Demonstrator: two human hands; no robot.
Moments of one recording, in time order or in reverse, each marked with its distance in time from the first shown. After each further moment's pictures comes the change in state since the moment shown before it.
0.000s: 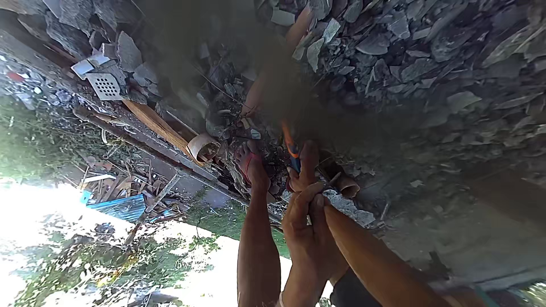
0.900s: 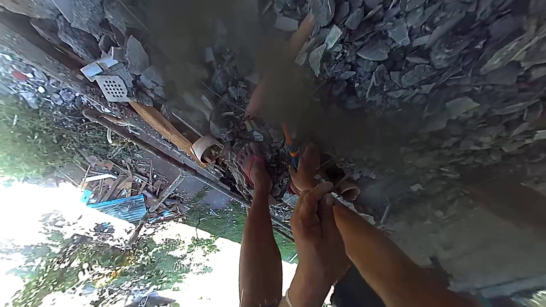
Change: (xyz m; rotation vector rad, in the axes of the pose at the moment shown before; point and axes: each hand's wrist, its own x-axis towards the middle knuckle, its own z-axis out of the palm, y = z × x) left_hand 0.003 0.006 0.006 0.004 -0.034 -0.010; right_hand 0.040 -0.061 -0.030 -0.405 -0.317 0.186
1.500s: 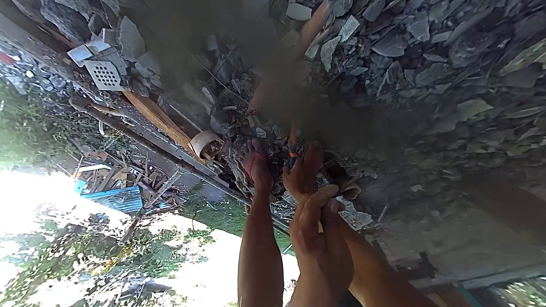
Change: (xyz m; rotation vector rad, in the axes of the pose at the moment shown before) left_hand 0.009 0.009 -0.012 -0.042 0.057 0.006; right_hand -0.024 -0.037 0.024 -0.026 0.211 0.030
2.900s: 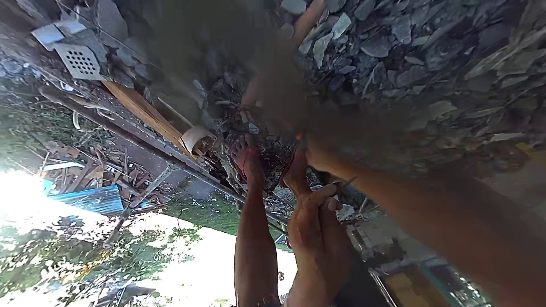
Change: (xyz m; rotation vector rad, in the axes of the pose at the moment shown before) left_hand 0.000 0.016 -0.005 -0.058 -0.013 -0.038; right_hand 0.081 0.018 -0.124 -0.185 -0.557 -0.122
